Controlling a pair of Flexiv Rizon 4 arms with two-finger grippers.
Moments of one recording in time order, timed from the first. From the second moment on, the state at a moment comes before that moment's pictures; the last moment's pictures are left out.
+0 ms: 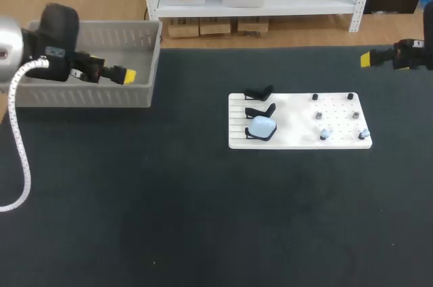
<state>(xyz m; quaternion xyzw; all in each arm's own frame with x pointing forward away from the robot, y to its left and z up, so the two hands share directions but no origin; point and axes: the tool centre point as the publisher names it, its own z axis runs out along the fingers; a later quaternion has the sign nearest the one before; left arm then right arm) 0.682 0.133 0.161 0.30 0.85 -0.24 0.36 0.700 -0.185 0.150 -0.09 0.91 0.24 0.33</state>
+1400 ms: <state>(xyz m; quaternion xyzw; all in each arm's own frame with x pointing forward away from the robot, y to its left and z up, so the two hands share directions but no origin) 0.673 0.000 0.099 0.54 0.68 -0.32 0.37 0.700 -0.185 0.150 -0.09 0.91 0.24 0.33</state>
